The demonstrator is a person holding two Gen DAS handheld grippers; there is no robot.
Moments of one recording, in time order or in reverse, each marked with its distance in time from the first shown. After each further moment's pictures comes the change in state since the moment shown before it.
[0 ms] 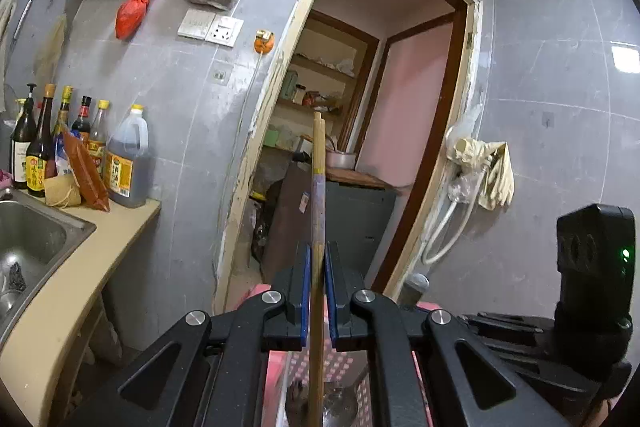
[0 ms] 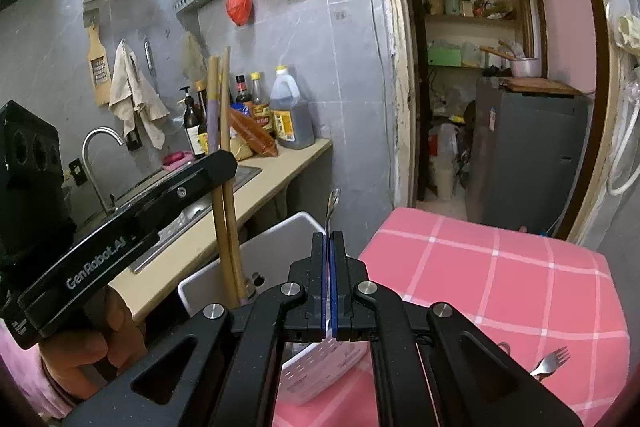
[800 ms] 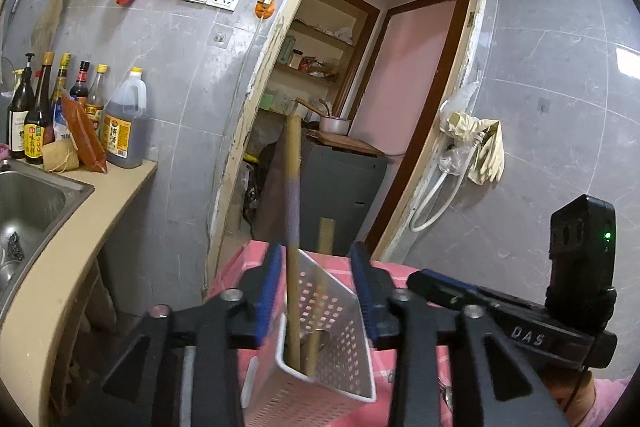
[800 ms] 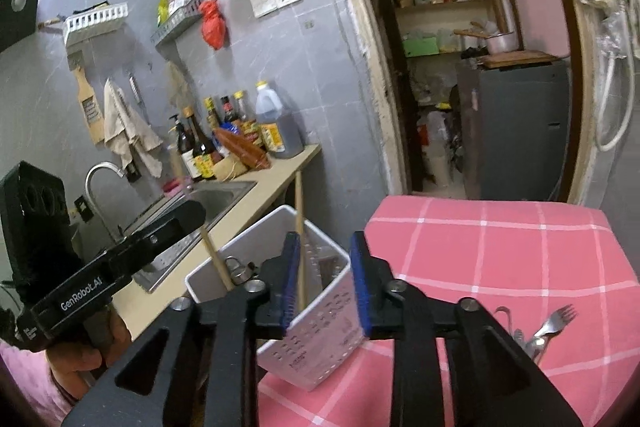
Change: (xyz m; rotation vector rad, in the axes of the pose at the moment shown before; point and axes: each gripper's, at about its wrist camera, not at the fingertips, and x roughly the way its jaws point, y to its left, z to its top) left arm -0.017 0.005 -0.010 -0.040 0.124 -0.028; right arm -0.029 -0.030 -0.023 0.153 -0.046 -0.006
